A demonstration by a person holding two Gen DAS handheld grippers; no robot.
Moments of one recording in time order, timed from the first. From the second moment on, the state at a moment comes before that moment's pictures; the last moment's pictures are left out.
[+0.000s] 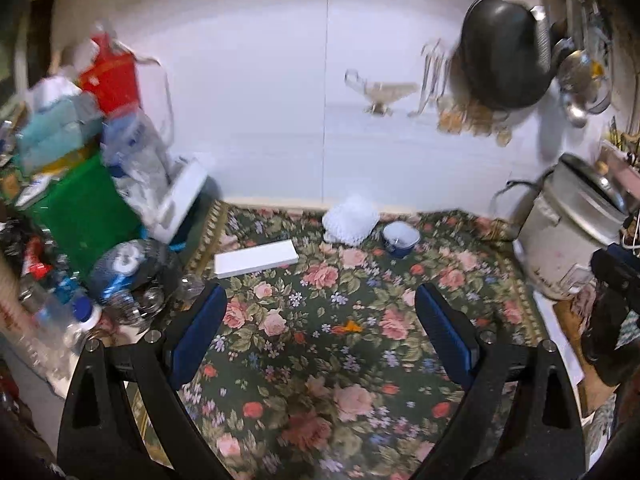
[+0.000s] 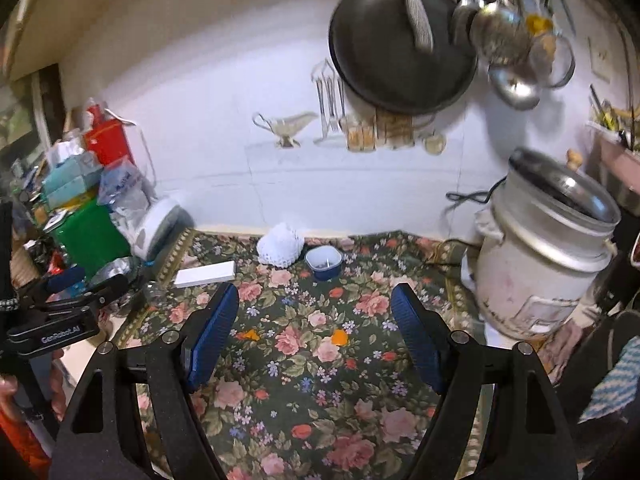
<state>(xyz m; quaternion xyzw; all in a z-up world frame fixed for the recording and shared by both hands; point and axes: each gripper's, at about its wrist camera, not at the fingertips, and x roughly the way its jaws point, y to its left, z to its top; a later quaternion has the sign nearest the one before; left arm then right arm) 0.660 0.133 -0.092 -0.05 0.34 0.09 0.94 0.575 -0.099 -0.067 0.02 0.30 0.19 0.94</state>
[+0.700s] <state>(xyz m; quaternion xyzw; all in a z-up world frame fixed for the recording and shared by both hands) 0.930 0.263 -0.291 0.04 0.53 -0.04 0.85 0.764 -0.017 -0.201 0.07 0.46 0.12 0.87</state>
